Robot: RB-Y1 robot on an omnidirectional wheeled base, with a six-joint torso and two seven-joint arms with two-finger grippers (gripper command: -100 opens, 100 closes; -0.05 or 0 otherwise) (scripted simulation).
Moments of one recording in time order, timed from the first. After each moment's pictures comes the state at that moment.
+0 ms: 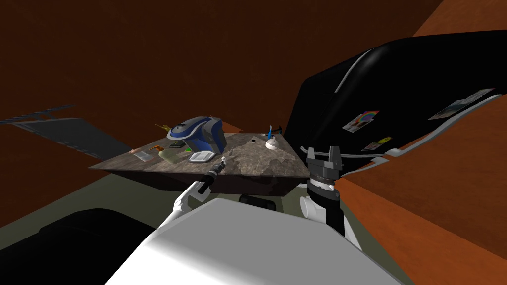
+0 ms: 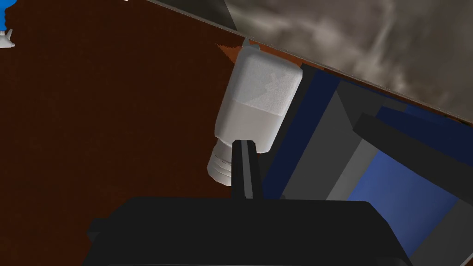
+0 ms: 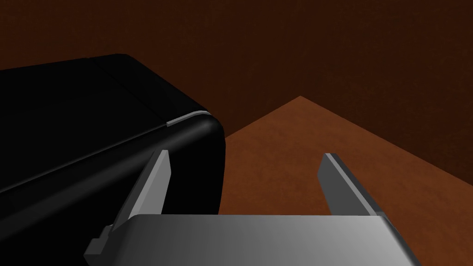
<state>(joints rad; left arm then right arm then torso) 0.42 0.46 0.05 -1.70 -0.49 -0.07 -0.31 0.47 -0.02 0.02 -2.24 0.06 -0.61 -0.14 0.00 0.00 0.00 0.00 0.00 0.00</state>
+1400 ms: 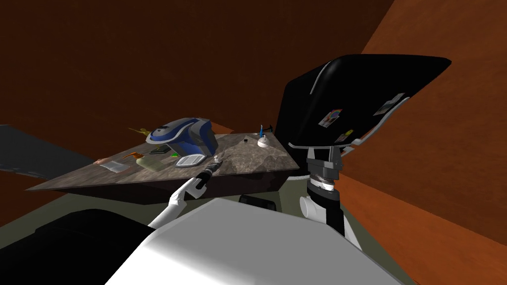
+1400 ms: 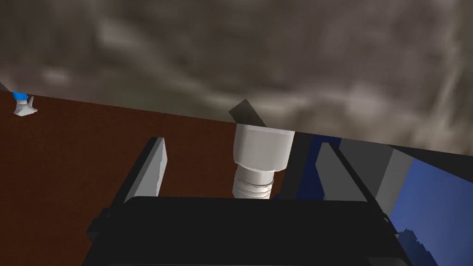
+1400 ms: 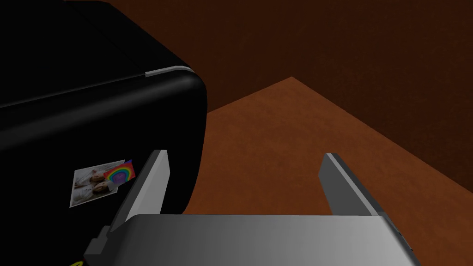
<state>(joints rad) 0.37 0.58 0.05 -1.61 -0.49 0.06 -0.34 0.47 -0.02 0.02 -2.24 0.06 -0.61 -0.14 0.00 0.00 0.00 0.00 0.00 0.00</state>
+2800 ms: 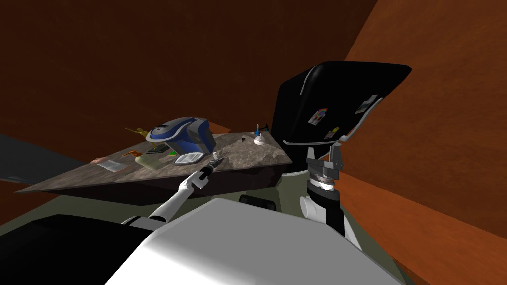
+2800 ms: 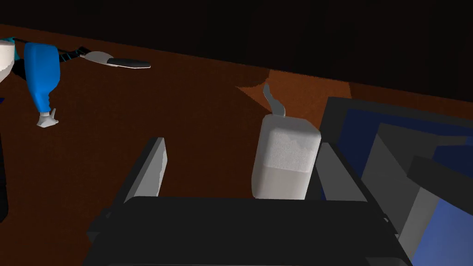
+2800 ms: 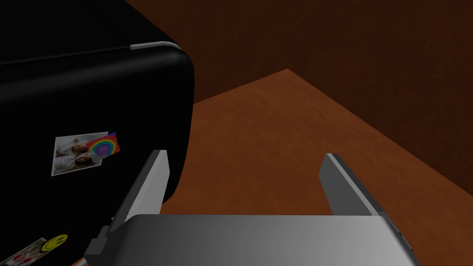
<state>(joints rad) 0.12 0.64 0.00 -1.23 -0.35 -0.09 -0.42 0.47 -0.02 0.02 -2.24 0.06 -0.61 -0.14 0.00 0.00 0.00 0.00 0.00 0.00</state>
